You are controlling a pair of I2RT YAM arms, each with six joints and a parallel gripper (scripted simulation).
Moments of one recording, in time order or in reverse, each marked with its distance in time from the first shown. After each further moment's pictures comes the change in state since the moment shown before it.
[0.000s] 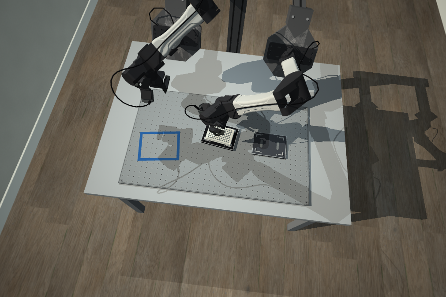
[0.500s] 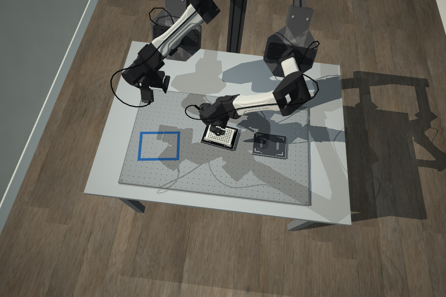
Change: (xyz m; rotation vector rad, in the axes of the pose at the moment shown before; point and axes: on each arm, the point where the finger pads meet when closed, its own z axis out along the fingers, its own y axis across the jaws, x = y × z) left arm 0.004 -0.003 0.000 0.010 0.016 0.003; right arm 0.000 0.000 0.000 0.000 0.000 0.000
